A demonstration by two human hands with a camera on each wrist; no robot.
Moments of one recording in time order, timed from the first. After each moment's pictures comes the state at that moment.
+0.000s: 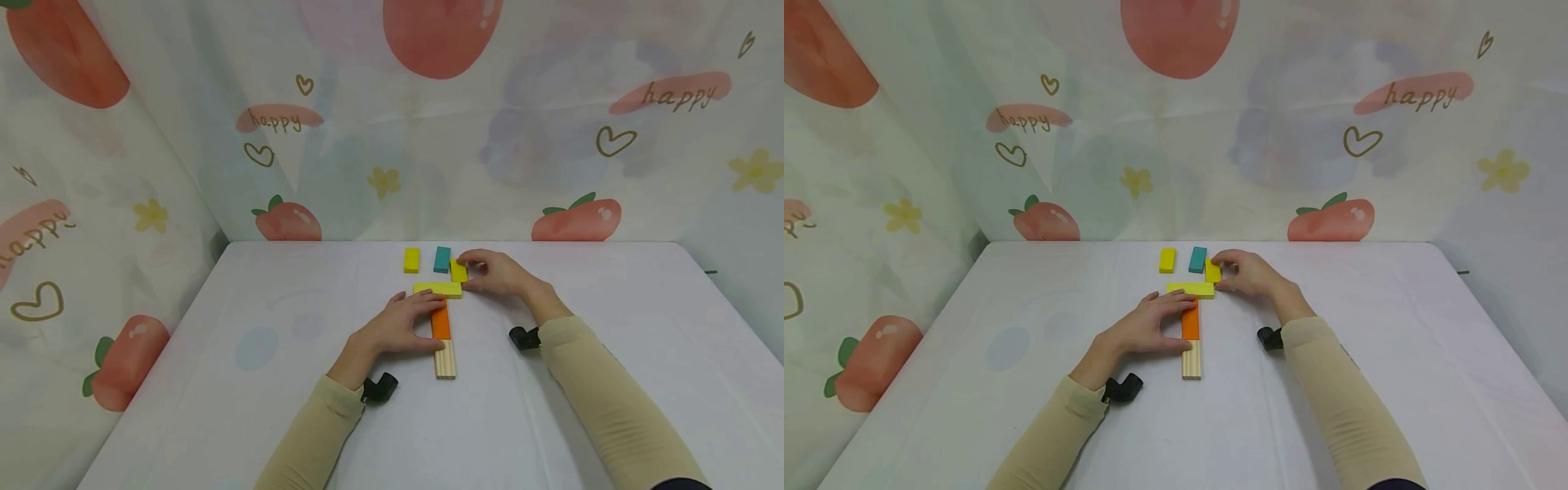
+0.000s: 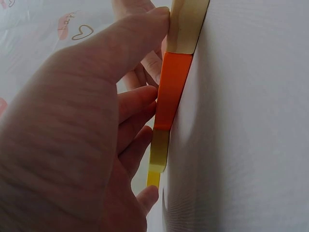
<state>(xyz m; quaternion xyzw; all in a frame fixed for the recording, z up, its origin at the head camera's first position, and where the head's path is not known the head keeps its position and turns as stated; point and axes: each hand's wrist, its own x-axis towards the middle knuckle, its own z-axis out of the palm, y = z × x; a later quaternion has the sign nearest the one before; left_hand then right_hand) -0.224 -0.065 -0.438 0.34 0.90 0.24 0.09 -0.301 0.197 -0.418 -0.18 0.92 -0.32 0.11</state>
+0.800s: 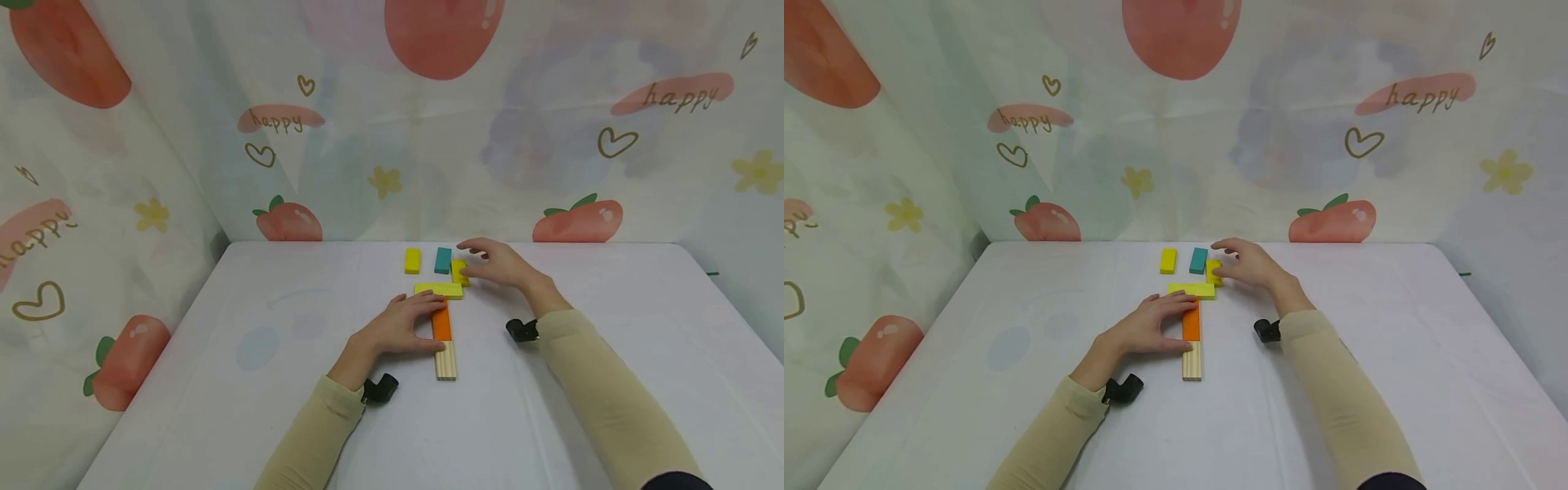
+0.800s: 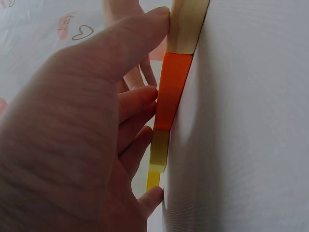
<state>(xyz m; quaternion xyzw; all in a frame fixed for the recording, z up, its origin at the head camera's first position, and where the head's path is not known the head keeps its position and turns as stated) -0.224 -0.065 -0.438 0.34 0.90 0.24 0.10 -0.308 0.194 -0.403 -0.18 0.92 -0.34 0.09</state>
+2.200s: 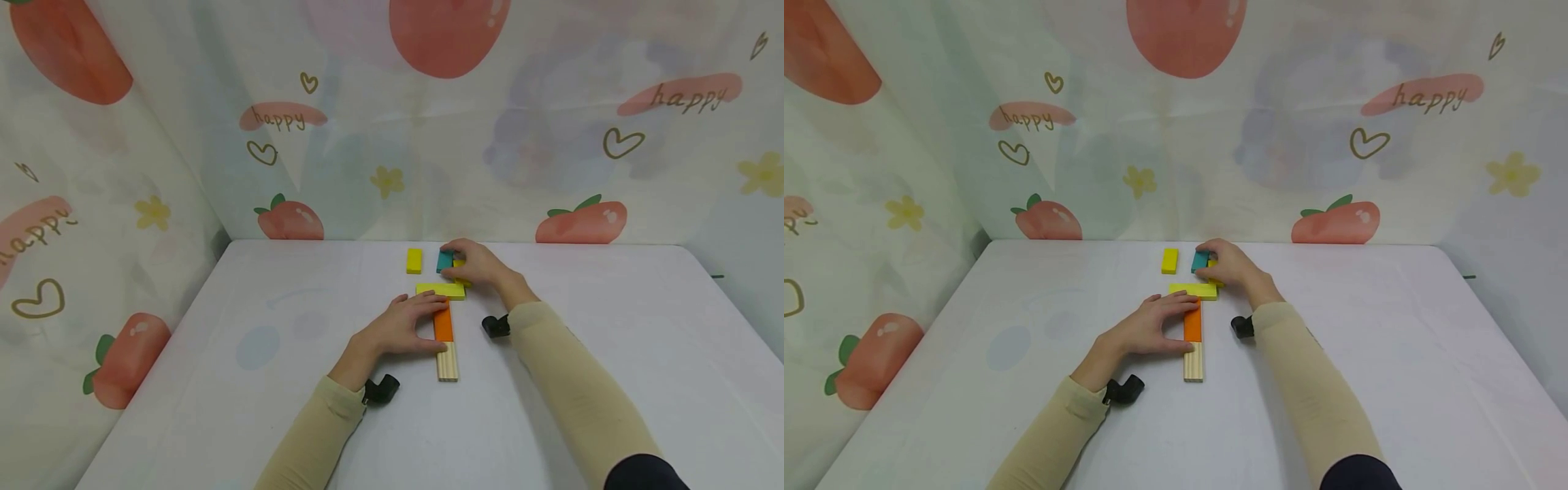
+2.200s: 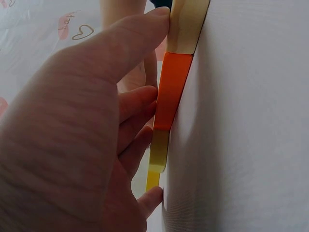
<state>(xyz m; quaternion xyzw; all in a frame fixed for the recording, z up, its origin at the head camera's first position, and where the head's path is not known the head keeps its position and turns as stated) -0.227 -0.068 -0.441 0.36 0.90 0.24 0.09 -0.330 0.156 -0.421 -0.16 0.93 -0.32 0.10</state>
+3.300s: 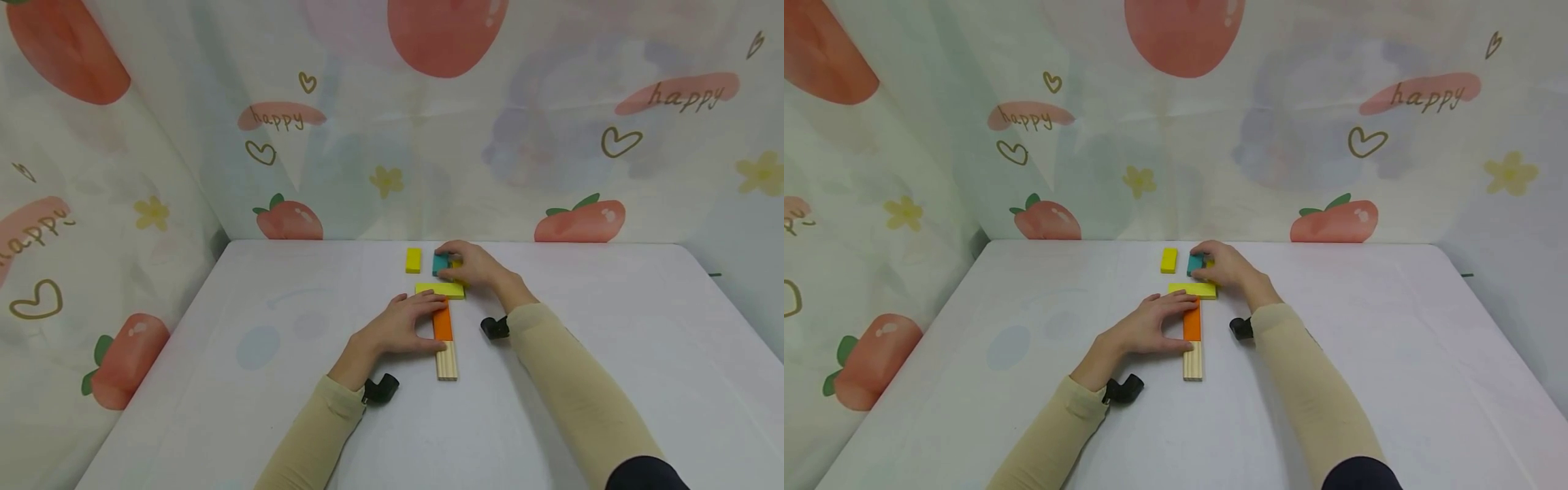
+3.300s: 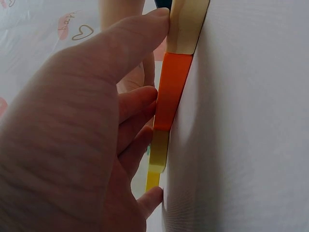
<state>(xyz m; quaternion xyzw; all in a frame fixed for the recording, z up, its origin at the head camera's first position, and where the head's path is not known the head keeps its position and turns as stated) -0.224 -0.067 -0.437 0.35 0.90 0.24 0.10 -0.324 0.152 -0.416 -0.18 0.92 -0.33 0.11</state>
